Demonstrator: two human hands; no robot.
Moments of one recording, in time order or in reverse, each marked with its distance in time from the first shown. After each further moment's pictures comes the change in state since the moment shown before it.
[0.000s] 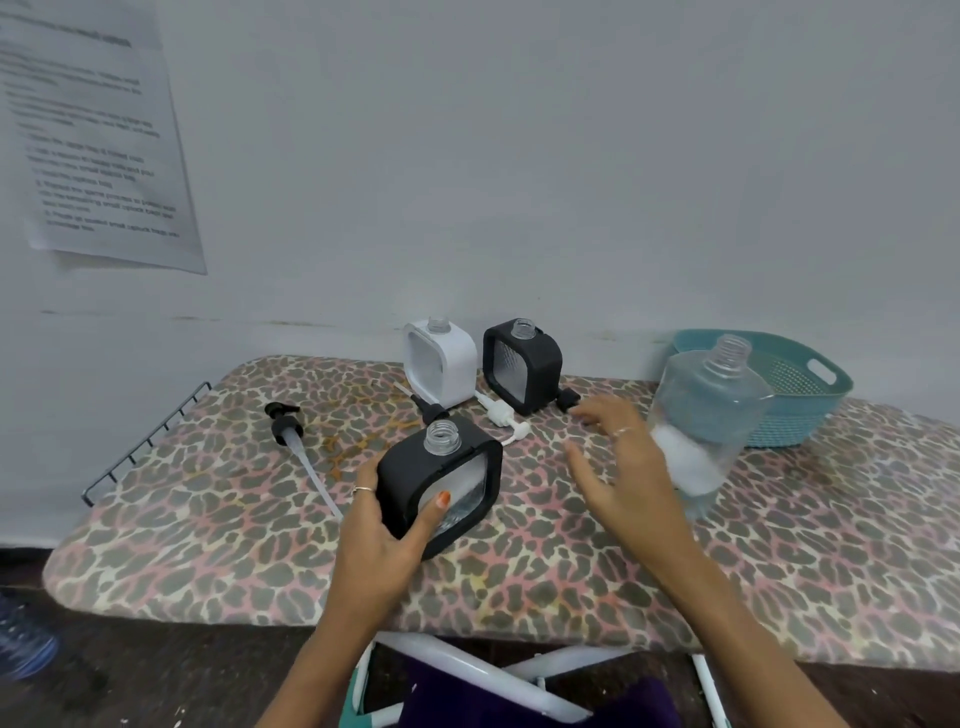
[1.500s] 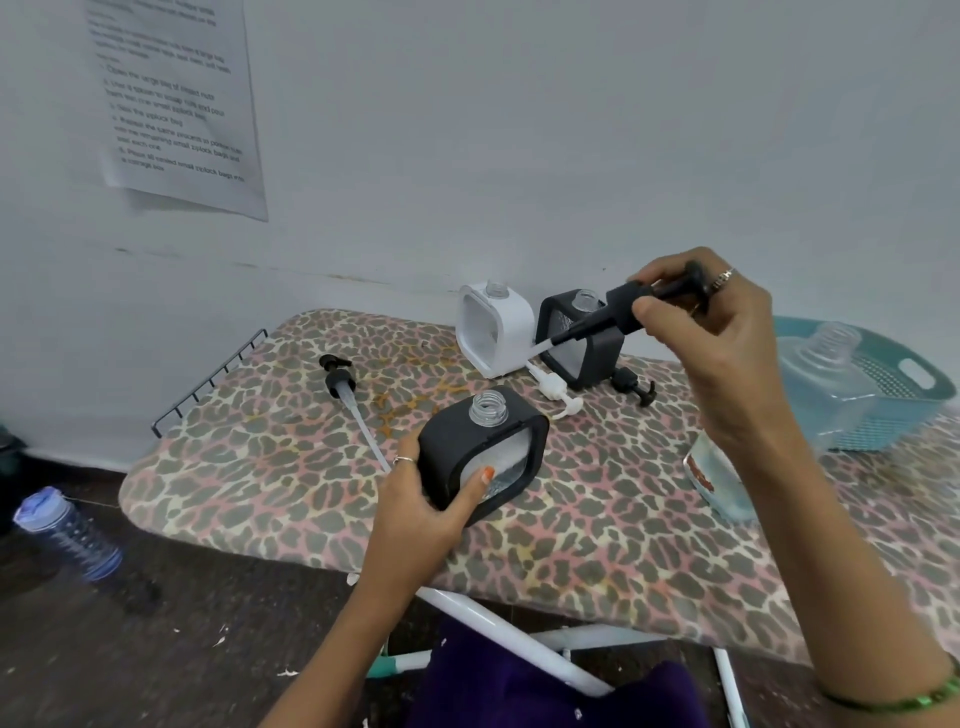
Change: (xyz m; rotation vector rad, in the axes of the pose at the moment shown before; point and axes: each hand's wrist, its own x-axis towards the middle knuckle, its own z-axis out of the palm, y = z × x) left_hand -0.008 -0.010 -0.012 0.084 0.038 0.022; right_hand 0.071 -0.071 -0.031 0.580 0.046 0.007
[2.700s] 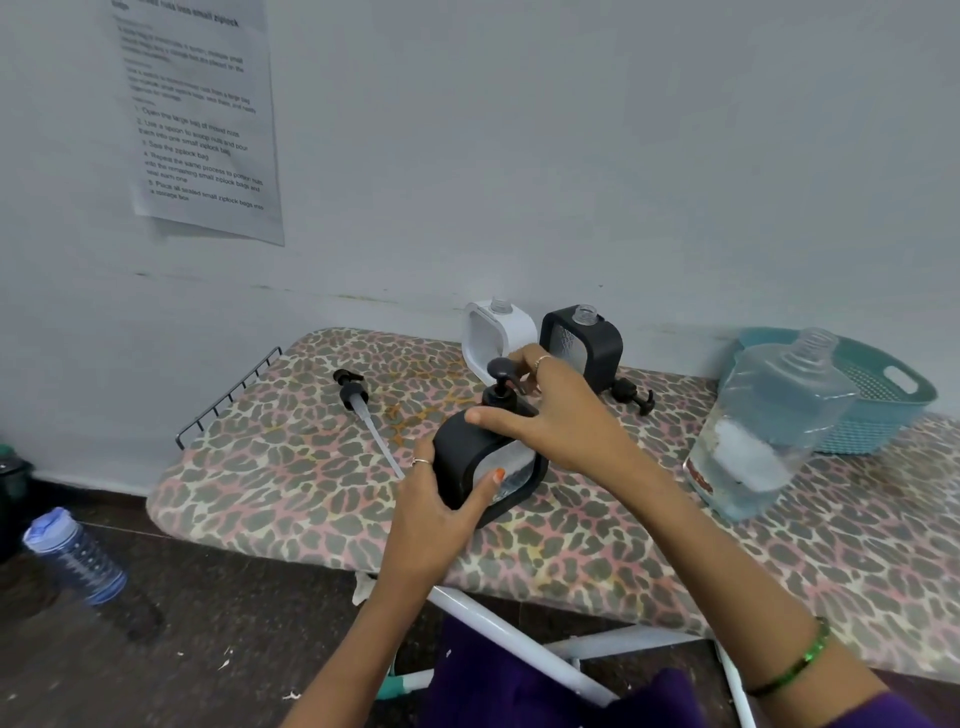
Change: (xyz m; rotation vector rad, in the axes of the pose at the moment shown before) left_hand 0.002 0.000 -0.001 0.039 -0.013 -0.014; right_hand -0.023 0.030 0.075 -0.464 -0.433 0.138
